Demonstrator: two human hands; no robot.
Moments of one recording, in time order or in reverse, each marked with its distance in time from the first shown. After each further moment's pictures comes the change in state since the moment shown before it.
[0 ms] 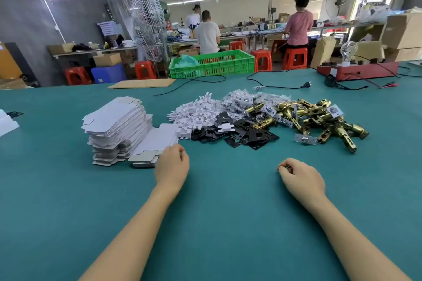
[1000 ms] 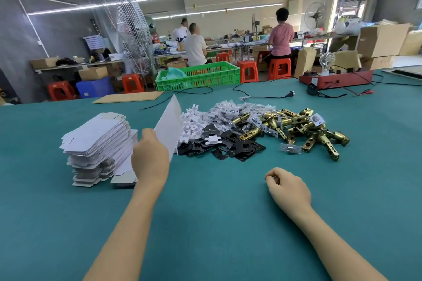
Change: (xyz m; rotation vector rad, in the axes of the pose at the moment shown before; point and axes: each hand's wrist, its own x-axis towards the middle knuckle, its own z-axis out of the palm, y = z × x) left_hand 0.021 0.054 -0.044 -0.036 0.300 -0.023; right_hand -0.004 -0.006 -0.003 0.038 0.044 0.033
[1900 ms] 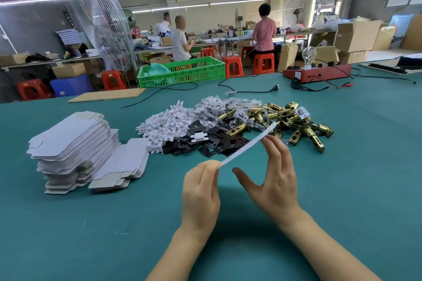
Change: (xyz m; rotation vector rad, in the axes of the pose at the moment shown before) left_hand -0.124 0.022 0.056 -0.528 -0.033 0.695; right_hand -0.018 -0.025 -0.001 0.154 0.695 -0.691
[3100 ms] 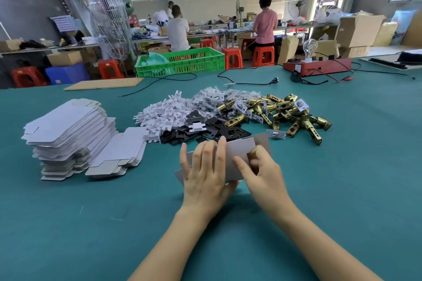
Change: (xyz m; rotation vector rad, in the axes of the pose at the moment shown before) left_hand 0.002 -0.008 0.013 0.660 -0.099 0.228; right_hand -0.008 -0.021 -0.007 0.450 -0.360 0.545
